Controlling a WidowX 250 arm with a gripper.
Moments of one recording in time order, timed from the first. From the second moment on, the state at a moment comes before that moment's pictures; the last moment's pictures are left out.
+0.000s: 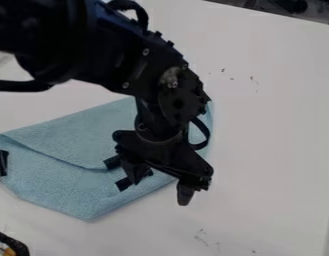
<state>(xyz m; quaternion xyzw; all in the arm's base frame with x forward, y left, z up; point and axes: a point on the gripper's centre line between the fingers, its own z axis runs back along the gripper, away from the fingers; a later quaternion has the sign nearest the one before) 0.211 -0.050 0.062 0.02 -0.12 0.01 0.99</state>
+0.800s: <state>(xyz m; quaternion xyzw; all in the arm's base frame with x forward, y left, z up) 0.281 0.006 0.041 0.06 -0.10 0.01 0.99</state>
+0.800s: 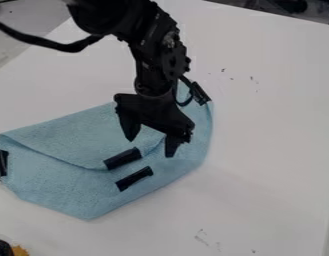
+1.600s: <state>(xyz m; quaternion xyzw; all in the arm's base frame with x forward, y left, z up) 0.275 0.025 0.020 0.05 -0.08 0.02 1.00</state>
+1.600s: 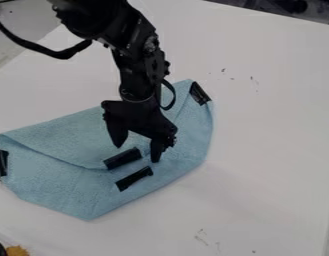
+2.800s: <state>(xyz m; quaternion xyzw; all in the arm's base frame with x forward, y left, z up) 0.283 0.034 0.039 0.07 -0.06 0.00 1.00</state>
